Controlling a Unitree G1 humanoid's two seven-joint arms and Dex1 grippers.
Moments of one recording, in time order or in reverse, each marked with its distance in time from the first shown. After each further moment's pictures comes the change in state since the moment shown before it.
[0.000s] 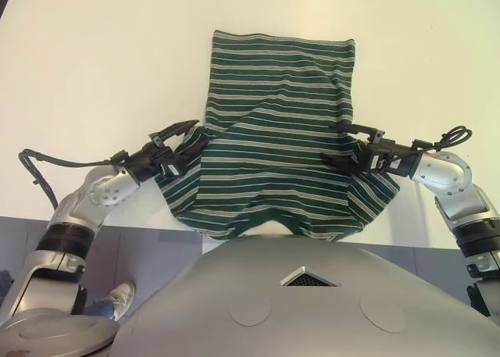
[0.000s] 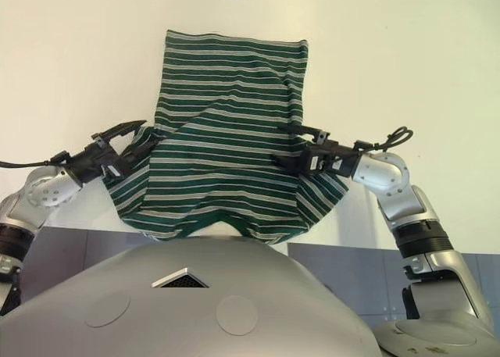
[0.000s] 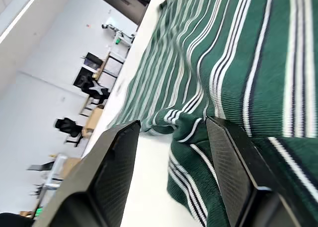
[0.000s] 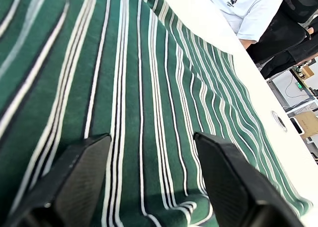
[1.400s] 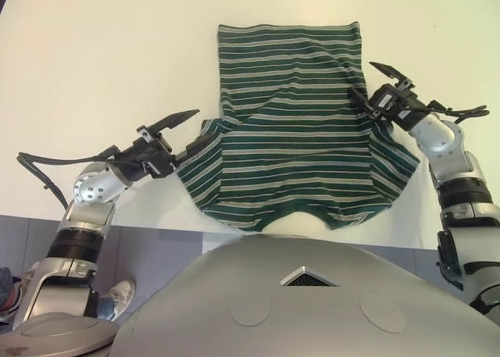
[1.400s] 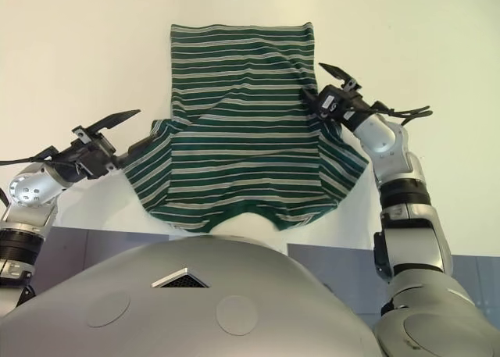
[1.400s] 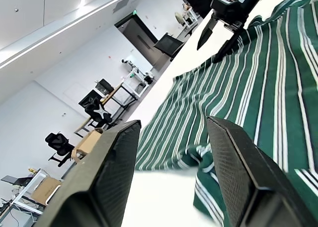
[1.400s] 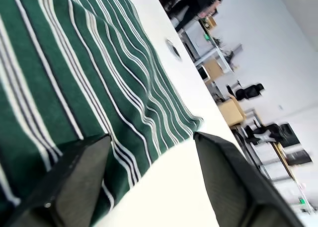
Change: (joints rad) left arm 0.031 -0.096 0.091 -0.101 -0.414 -0.071 -0.354; right arm -0.325 0.175 -0.151 0.497 -0.290 0.007 -0.420
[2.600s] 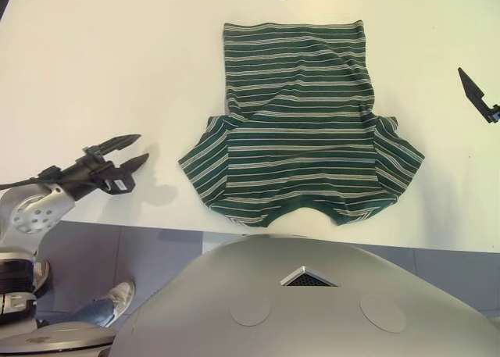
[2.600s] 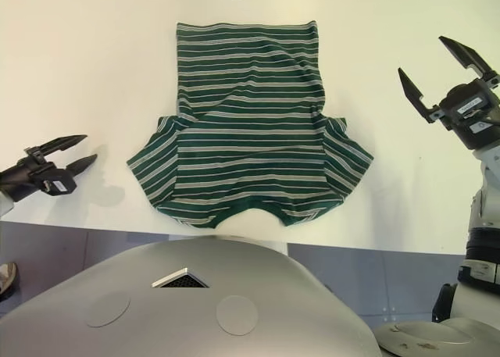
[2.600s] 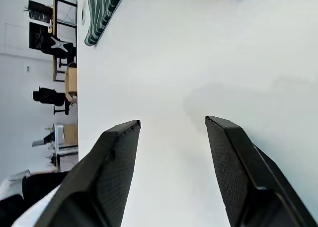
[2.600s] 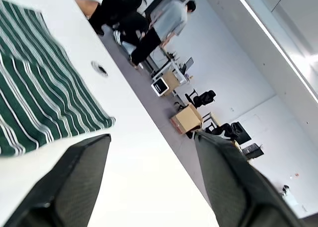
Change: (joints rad) left arm 0.198 0.196 0.344 -0.018 0.612 0.092 0.133; right arm 0.379 -0.295 -0.412 -0.424 0.530 -0.012 0.317
